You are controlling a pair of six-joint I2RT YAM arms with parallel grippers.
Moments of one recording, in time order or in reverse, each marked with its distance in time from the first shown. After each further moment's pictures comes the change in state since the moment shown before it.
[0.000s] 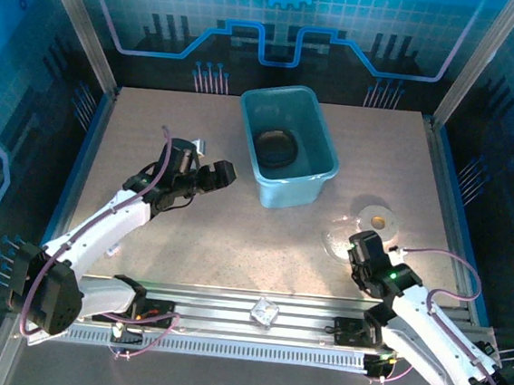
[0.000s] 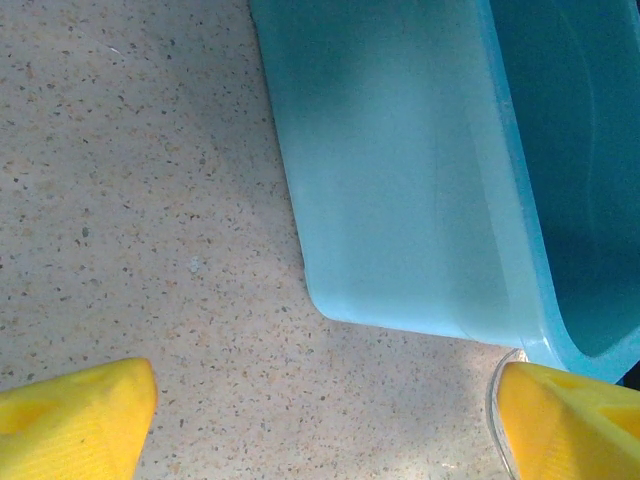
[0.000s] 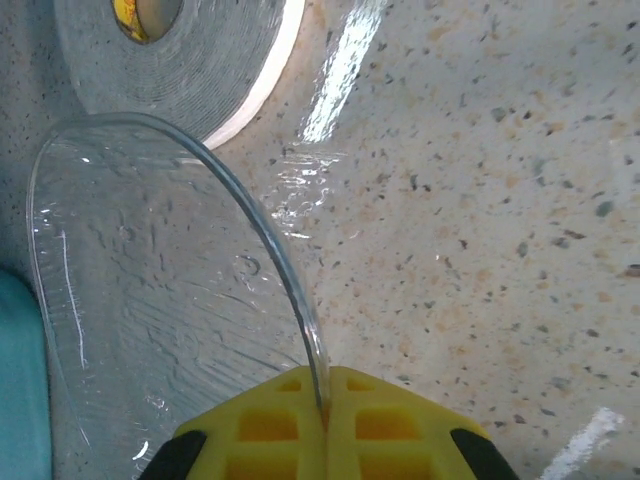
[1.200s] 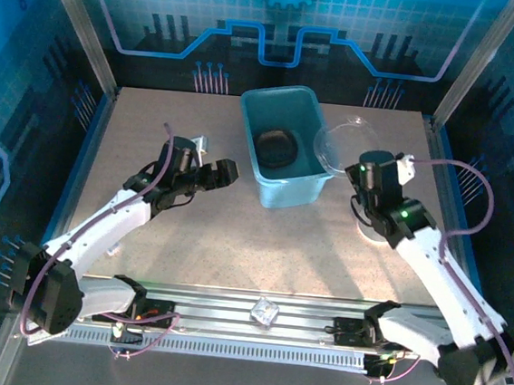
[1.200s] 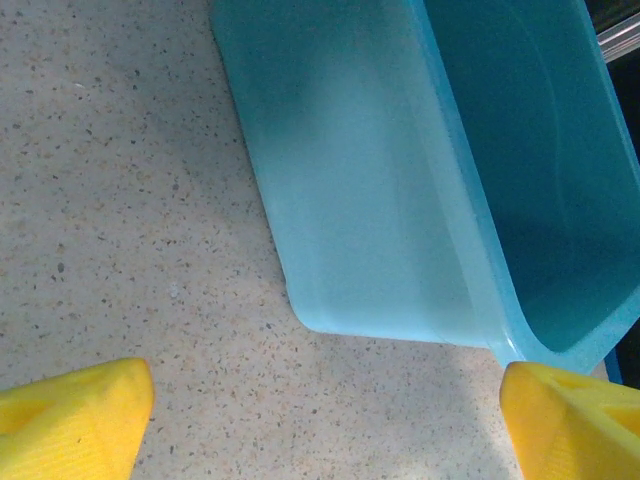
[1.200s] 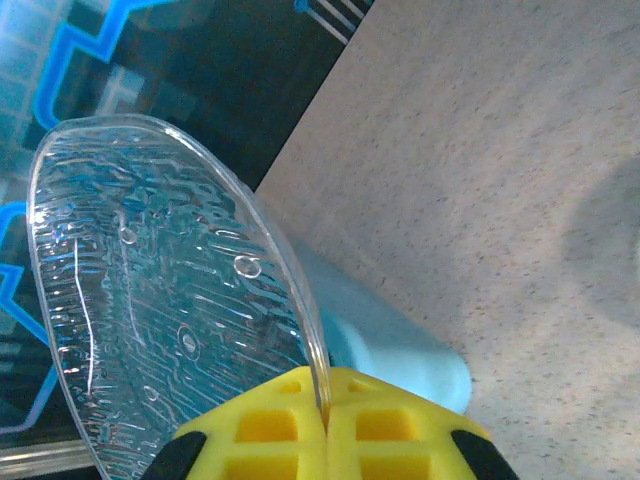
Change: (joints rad) left arm 0.003 0.011 0.011 0.048 0.023 0.064; right arm -0.018 0.420 0.709 0.190 0.098 -0.409
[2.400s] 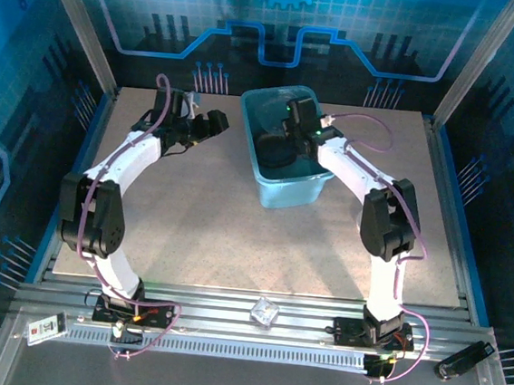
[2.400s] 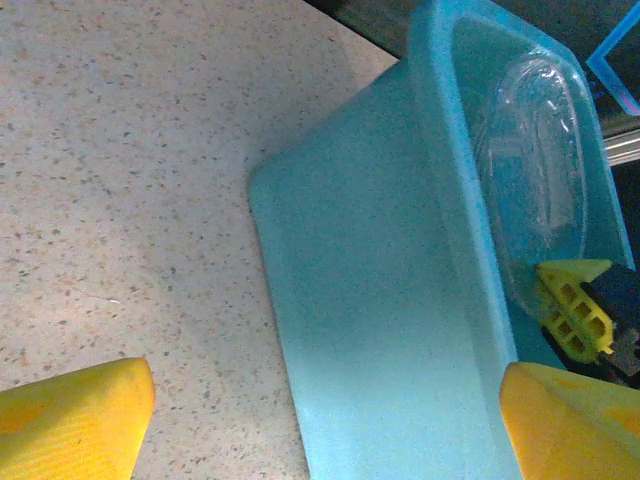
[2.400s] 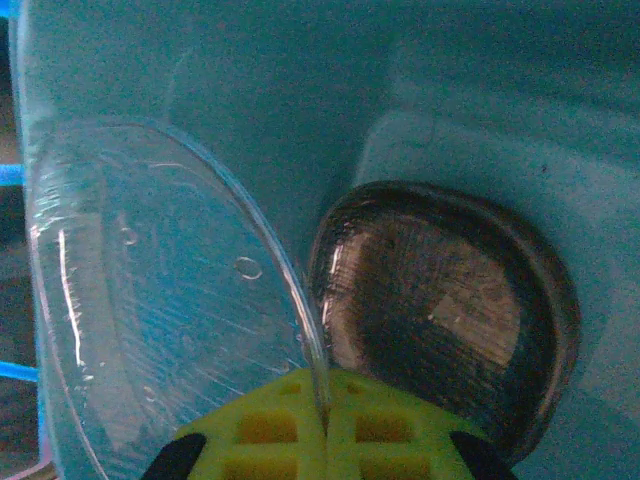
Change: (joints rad) left arm 0.283 0.494 0.436 0.016 0.243 0.074; right arm 0.052 0.933 0.664 0.128 -0.193 0.318
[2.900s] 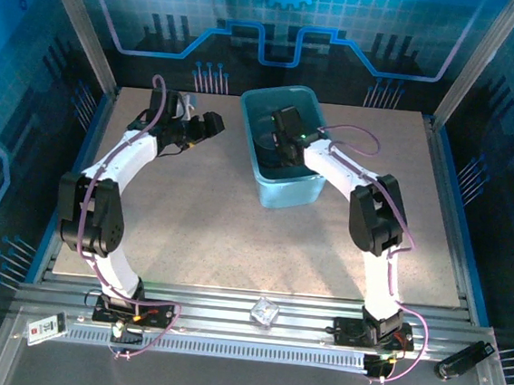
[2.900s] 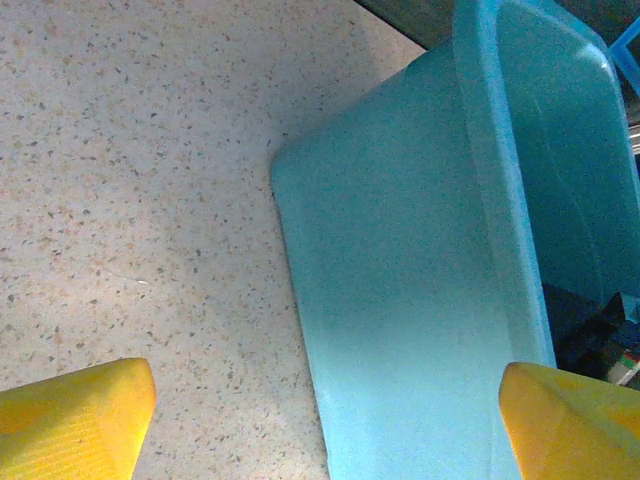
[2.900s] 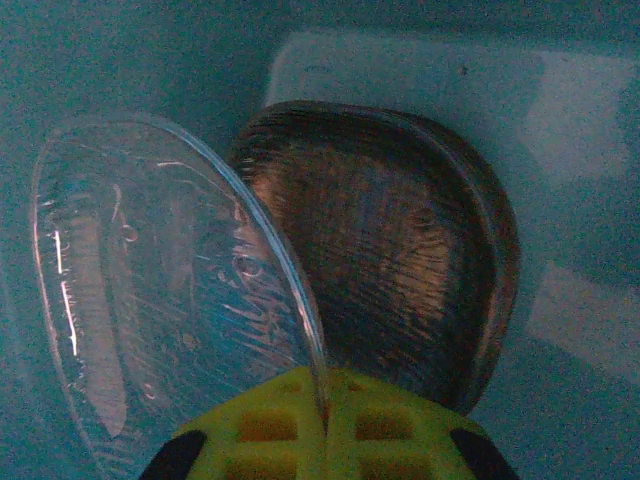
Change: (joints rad) left arm 0.030 0.002 0.000 -0.043 0.035 0.029; right arm 0.051 0.087 0.037 -0.122 0.027 0.122
